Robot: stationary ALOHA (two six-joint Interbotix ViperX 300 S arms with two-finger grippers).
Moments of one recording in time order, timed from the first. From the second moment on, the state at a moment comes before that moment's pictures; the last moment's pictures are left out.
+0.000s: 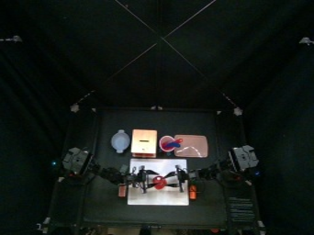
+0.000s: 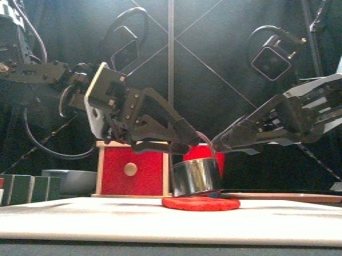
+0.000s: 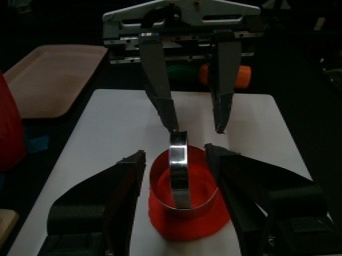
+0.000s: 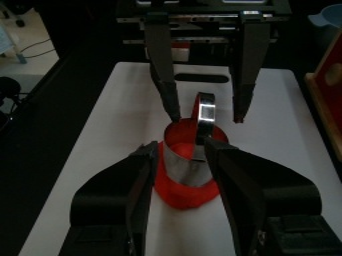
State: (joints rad) left arm -0.32 0.32 0.78 -0.52 -0.91 0.25; right arm 0.18 0.17 1.04 0.03 -0.97 0.01
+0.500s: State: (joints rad) left arm -0.33 0.32 0.78 -0.52 -0.90 0.25; right arm 0.17 0.11 1.04 0.04 -0.91 0.01
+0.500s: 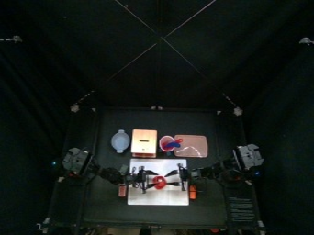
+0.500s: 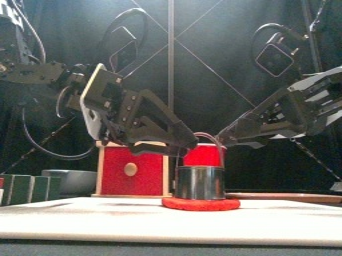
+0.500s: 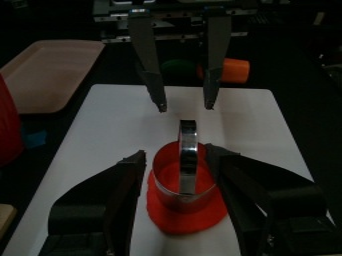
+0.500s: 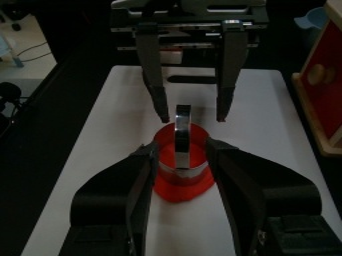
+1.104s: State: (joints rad) left arm -0.33 0.32 0.77 -0.52 -0.90 0.26; right arm 0.20 0.14 0.96 0.16 -0.75 0.01
